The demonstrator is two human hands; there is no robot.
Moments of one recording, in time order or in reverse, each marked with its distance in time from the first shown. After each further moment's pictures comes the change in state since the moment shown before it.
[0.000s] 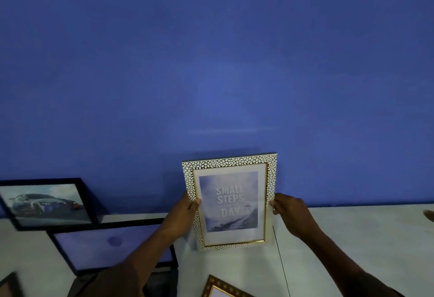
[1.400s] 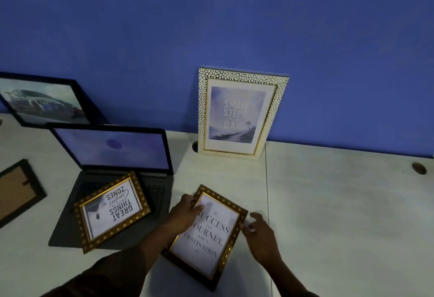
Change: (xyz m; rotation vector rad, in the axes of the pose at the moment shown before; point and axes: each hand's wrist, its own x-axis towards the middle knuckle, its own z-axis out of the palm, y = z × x) left_hand -0.124 -0.142 0.127 0.062 -0.192 -0.524; right_hand -0.205 0.035 0.161 0.218 -0.245 0.483
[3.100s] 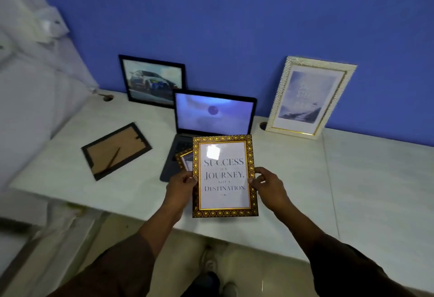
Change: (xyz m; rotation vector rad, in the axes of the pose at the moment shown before) left_hand -0.193 -0.214 -0.153 -0.573 0.340 0.163; right_hand -0.174 -0.168 0.128 0.121 -0.049 -0.307
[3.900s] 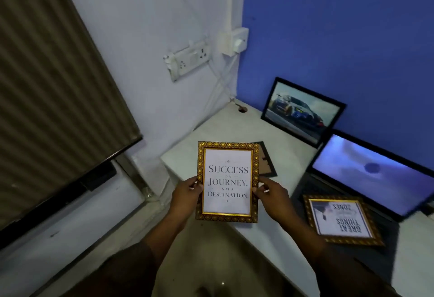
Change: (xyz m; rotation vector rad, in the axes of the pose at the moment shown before) left_hand -0.031 -0.066 -0.343 -0.140 0.474 -0.021; right_hand 0.011 -0.223 0.323 -0.241 -0.387 -0.345
